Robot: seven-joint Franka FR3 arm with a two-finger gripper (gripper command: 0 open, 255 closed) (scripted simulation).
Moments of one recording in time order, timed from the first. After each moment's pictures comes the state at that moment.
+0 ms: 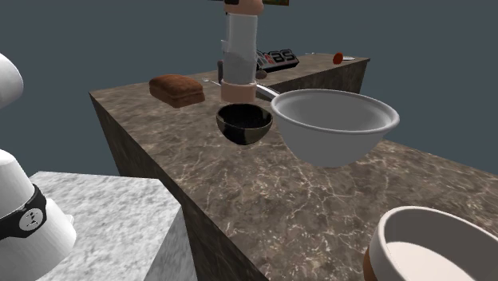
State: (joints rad) arm 0.05 -0.28 0.45 -1.91 -0.03 1.52 0.30
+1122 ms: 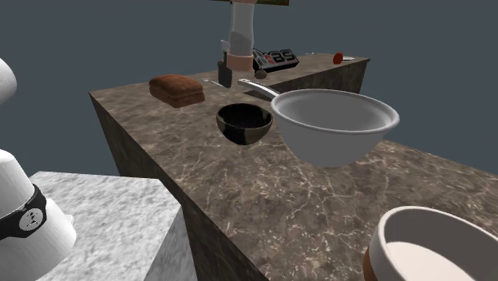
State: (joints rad) arm 0.21 0.11 0.69 -1.44 -0.16 1.34 0.72
